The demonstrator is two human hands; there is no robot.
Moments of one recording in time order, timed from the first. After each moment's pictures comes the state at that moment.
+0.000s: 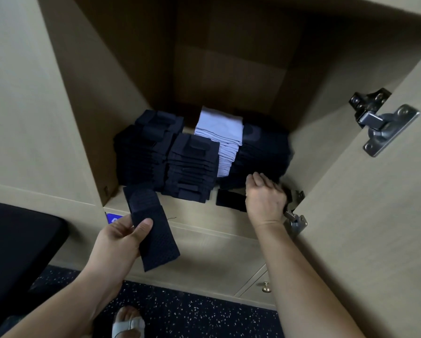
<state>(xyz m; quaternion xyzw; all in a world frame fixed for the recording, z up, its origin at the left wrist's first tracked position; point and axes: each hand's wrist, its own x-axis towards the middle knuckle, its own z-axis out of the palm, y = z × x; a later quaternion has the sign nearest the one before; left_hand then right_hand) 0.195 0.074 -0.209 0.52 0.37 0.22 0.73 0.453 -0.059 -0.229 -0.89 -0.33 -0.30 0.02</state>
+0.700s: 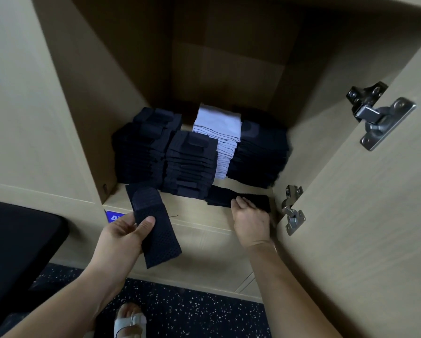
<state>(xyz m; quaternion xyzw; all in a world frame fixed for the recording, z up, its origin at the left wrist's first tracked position) 0.199 0.070 -0.209 0.53 0.36 0.22 0.74 0.422 -0.071 -0.275 -0.90 -0.40 -0.17 0.00</state>
